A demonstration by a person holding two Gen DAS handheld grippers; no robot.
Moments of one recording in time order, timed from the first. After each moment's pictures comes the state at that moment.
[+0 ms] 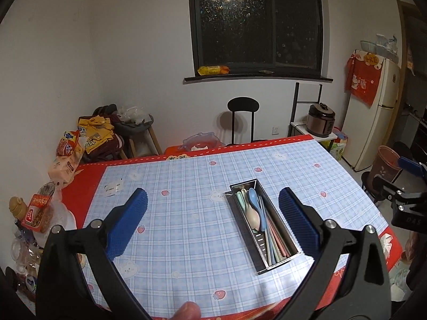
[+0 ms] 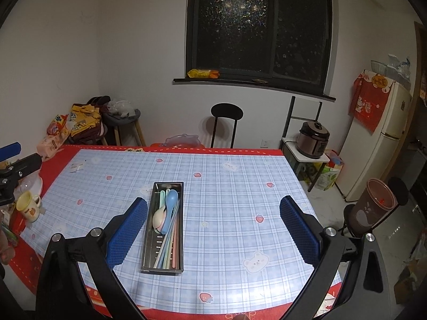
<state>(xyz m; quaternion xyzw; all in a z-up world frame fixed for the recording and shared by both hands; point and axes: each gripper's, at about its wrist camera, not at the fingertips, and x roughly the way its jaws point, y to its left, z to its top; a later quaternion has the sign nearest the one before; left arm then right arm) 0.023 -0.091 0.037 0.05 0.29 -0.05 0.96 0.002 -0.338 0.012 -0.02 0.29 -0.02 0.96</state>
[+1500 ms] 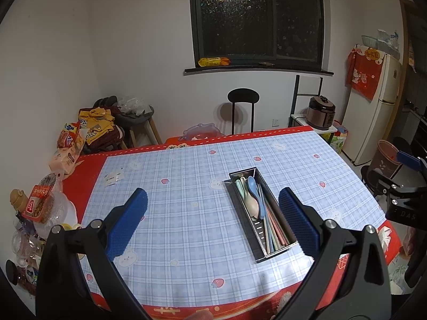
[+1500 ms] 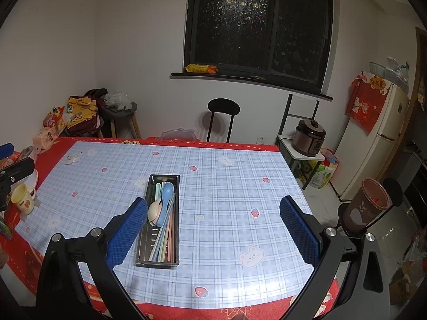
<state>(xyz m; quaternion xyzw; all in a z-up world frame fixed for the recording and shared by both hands) 0.010 -0.089 0.025 0.05 0.31 -0.05 0.95 -0.003 -0.327 0.007 -0.04 0.30 -0.03 0.95</state>
